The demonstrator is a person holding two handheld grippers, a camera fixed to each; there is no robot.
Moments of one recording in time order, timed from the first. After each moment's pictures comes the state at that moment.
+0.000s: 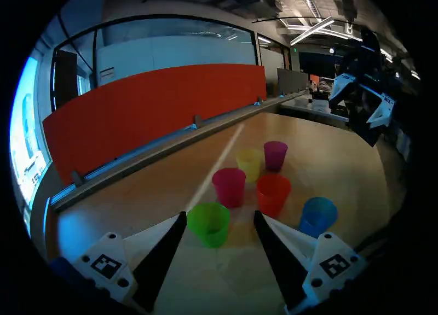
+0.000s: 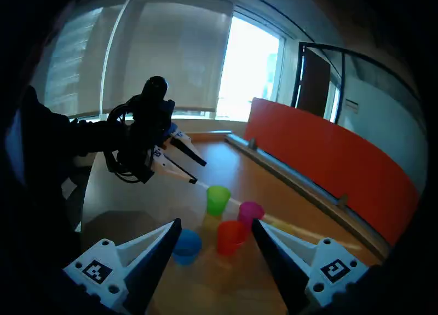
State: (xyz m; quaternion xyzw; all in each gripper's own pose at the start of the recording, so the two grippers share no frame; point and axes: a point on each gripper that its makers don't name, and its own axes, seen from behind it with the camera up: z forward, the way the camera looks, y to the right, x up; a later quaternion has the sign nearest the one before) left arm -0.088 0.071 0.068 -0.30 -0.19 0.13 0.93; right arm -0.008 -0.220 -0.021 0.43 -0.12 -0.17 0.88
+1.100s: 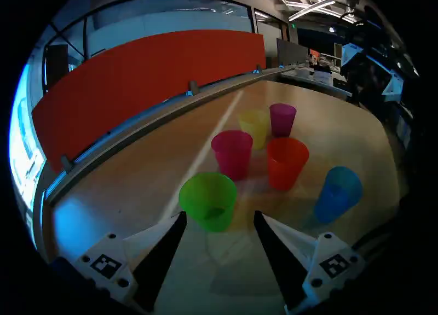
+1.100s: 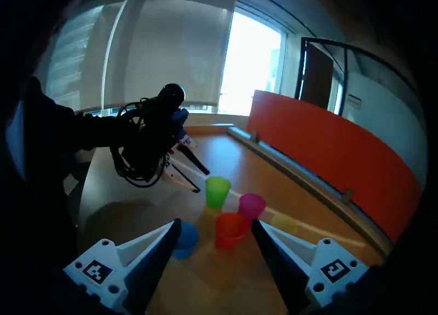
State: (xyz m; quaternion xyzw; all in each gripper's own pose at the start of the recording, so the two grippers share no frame) left arm -0.157 0.067 0.088 -0.30 -0.26 0.17 0.90; right arm -0.030 -0.214 -0.007 0.44 -0.13 -0.17 0.87
